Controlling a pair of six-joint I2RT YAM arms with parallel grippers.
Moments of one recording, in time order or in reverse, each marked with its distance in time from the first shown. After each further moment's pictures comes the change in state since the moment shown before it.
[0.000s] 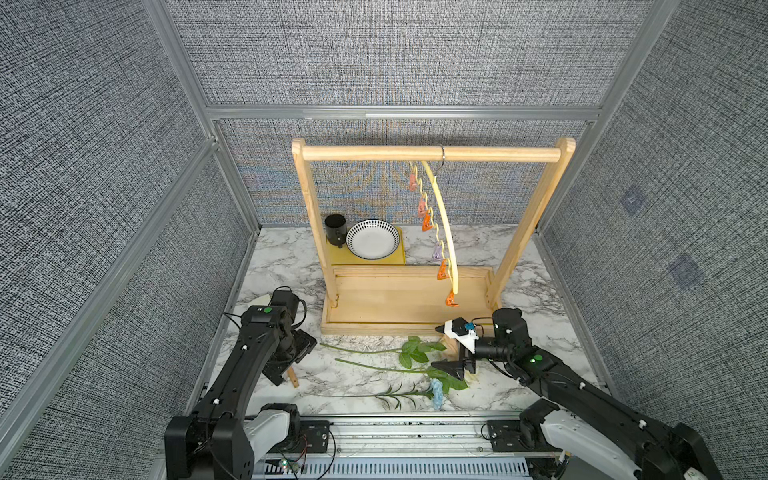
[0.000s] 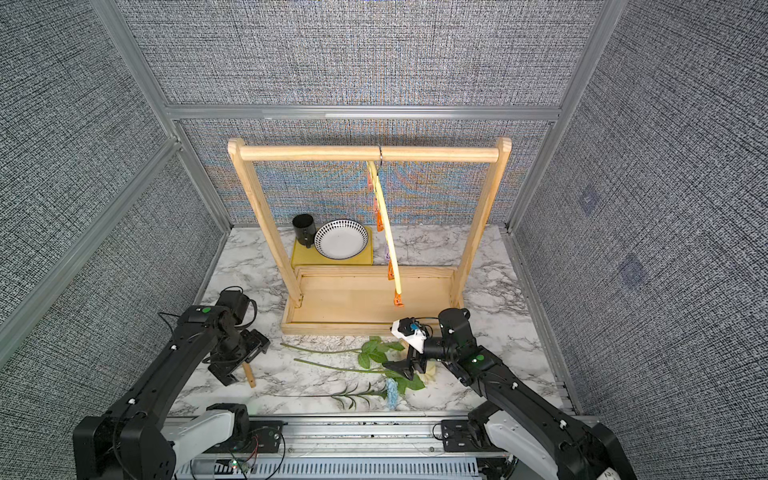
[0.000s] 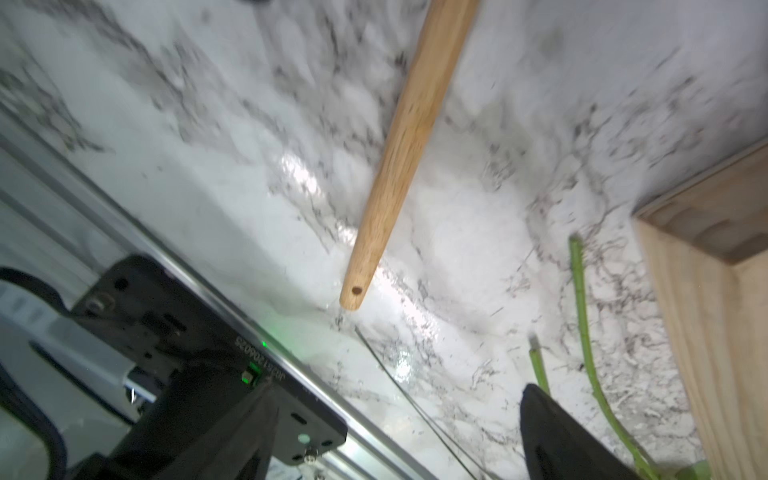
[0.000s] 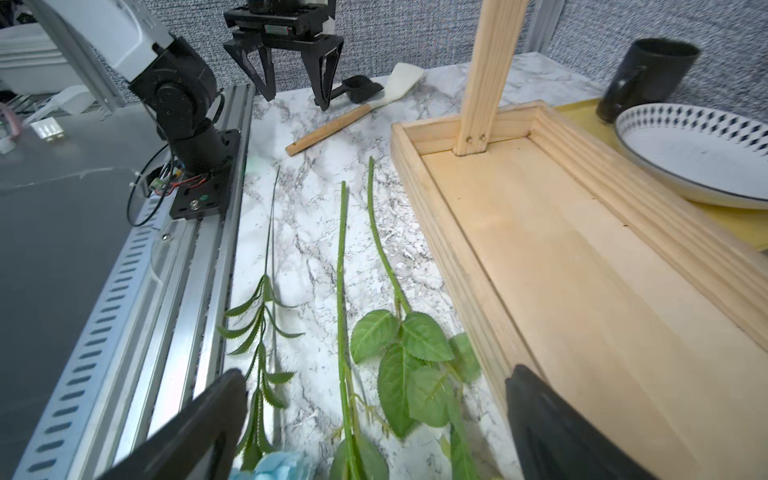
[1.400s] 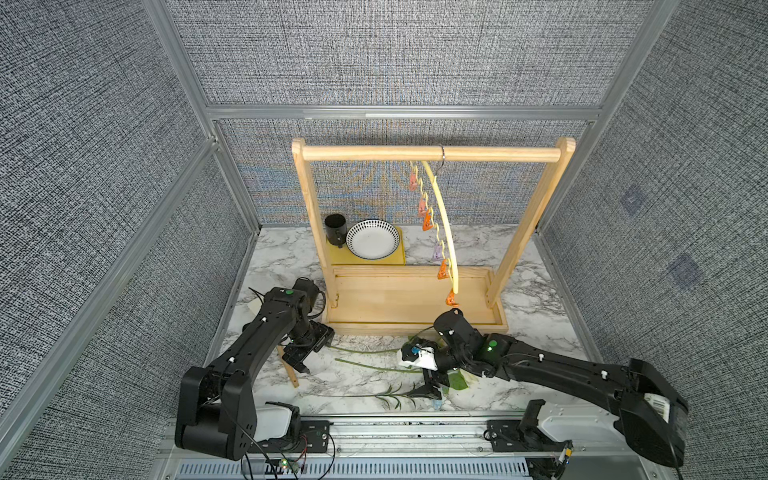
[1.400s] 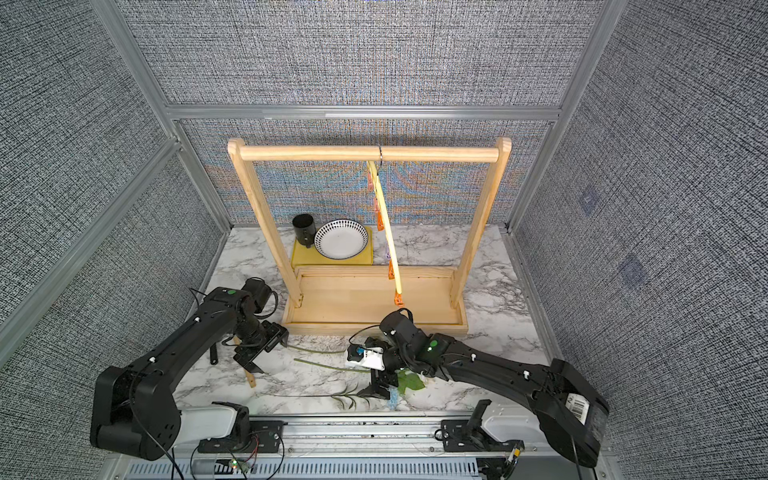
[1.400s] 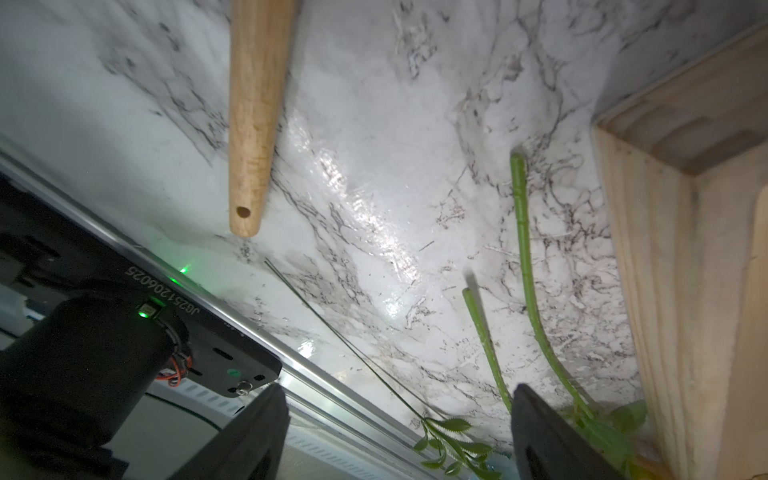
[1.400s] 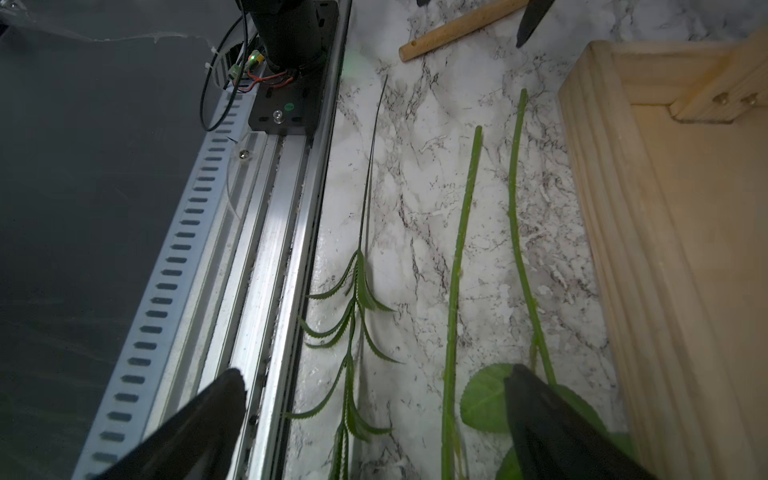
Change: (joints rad) left arm -0.131 0.190 0.114 0.035 0.116 -0.153; right arm 0.383 0.314 0.285 -0.283 0.196 -0.085
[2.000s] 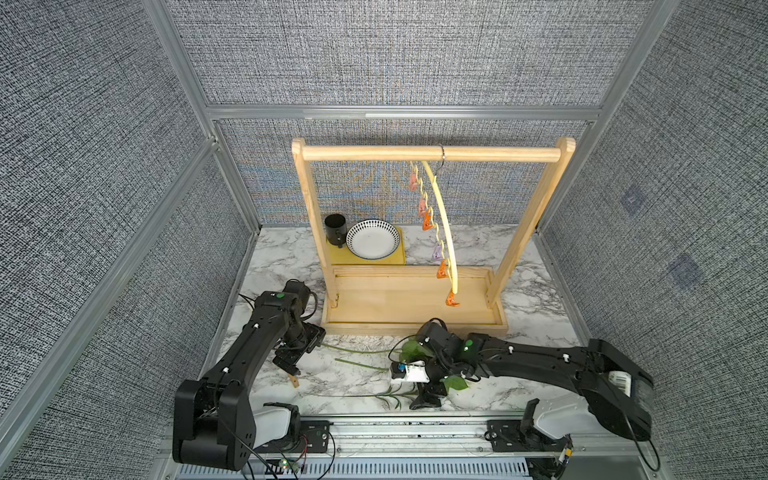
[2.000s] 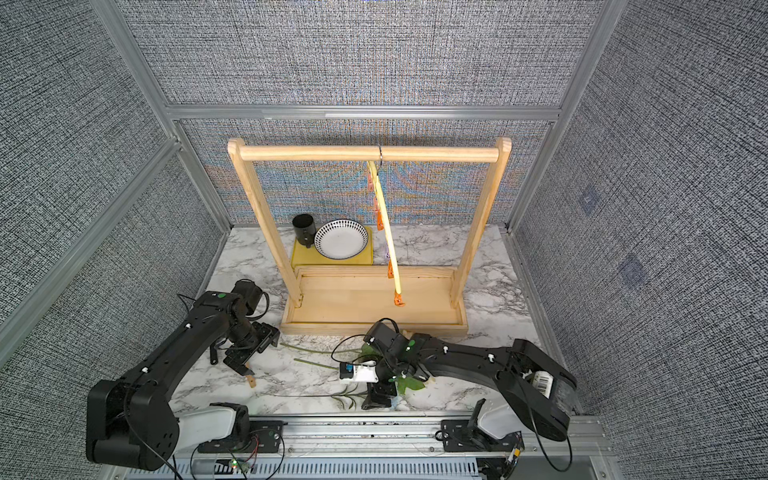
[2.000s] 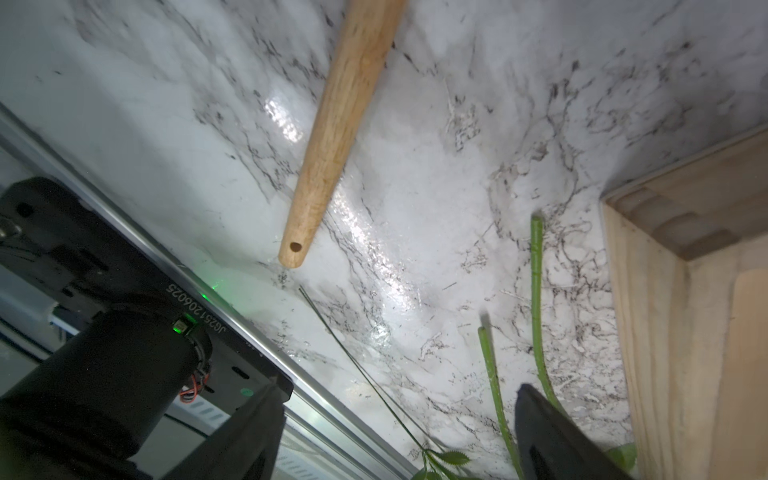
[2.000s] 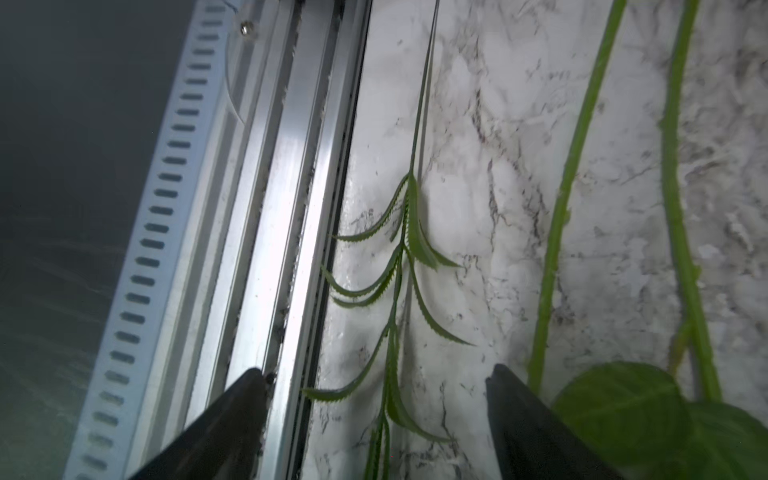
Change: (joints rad) left arm 0.063 -0.051 -0.027 -0.004 -0.069 -0.021; right arm 0.123 0.213 0.087 -0.182 0.123 -0.134
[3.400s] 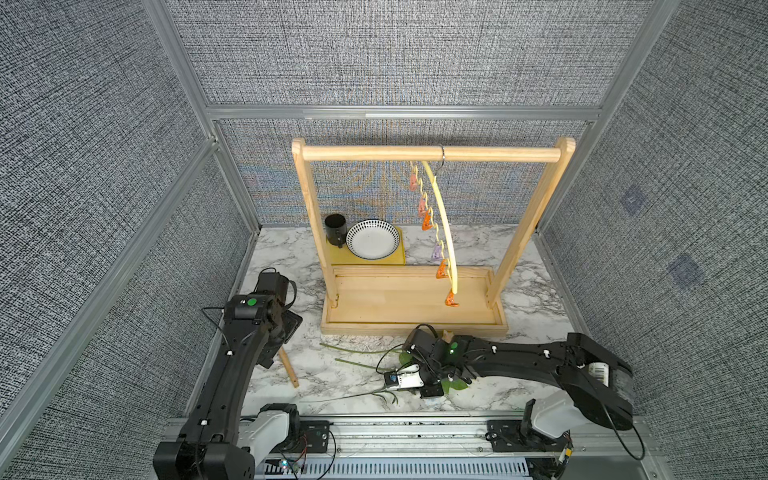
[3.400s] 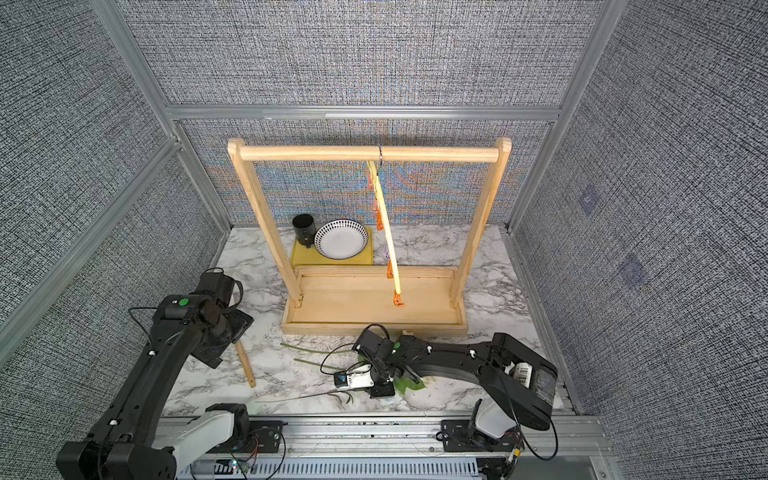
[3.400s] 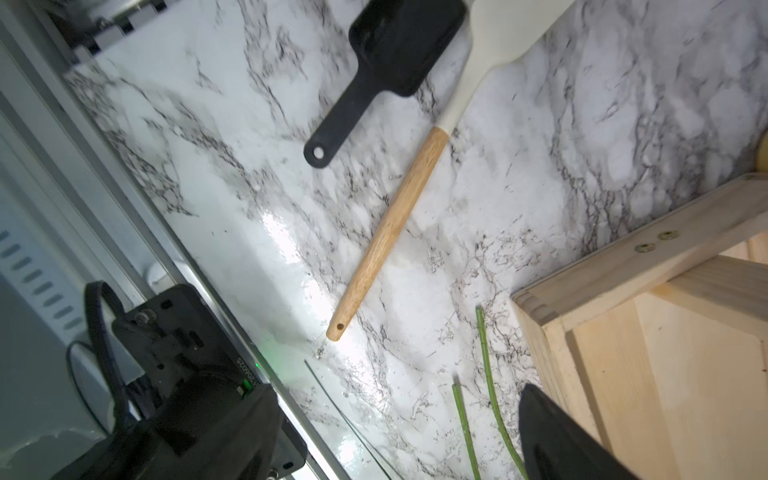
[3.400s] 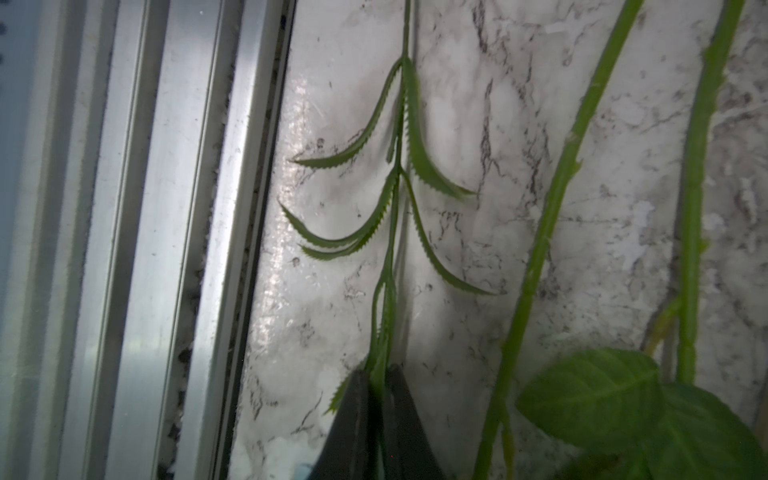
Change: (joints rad) left arm 0.097 -0.204 0.161 -0.095 -0.289 0.071; right arm 0.055 0.071 0.063 -0.051 0.215 -0.062
